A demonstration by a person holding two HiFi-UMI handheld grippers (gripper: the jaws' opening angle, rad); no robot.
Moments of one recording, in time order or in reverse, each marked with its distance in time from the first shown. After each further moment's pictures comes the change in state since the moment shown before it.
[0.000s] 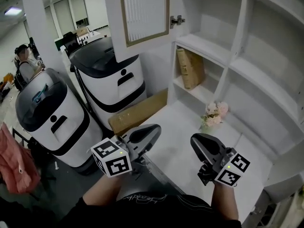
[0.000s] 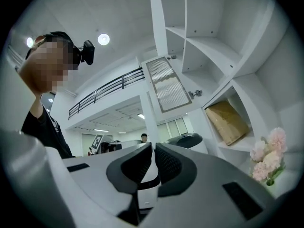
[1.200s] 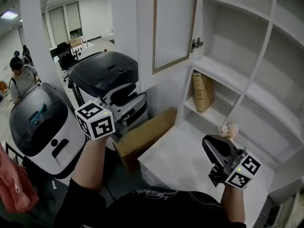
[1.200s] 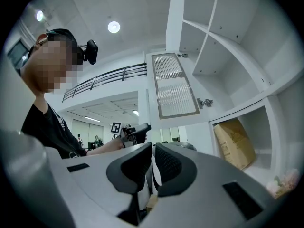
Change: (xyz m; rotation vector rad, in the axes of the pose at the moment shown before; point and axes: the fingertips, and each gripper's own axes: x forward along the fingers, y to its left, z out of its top) left arm -0.017 0.190 0.192 0.342 -0.075 -0.018; right arm 0.116 -0.013 0.044 -0.171 0.015 -0.091
